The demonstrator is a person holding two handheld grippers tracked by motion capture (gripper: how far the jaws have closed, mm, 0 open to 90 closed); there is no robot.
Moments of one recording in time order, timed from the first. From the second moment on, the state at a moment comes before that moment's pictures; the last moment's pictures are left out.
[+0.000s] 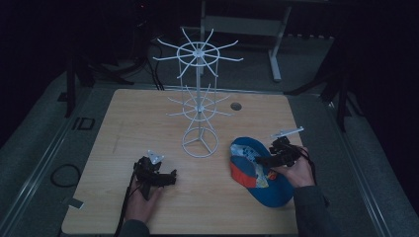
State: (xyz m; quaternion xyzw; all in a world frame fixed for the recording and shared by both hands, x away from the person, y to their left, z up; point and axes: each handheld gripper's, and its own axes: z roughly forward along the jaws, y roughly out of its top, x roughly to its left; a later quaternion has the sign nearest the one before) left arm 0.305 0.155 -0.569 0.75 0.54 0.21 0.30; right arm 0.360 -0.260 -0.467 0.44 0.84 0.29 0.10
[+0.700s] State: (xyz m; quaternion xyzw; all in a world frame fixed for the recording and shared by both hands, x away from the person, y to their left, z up) left arm 0.305 0.155 -0.570 0.75 0.54 0.21 0.30; right arm 0.388 -0.256 -0.479 0.44 0.86 0.27 0.08
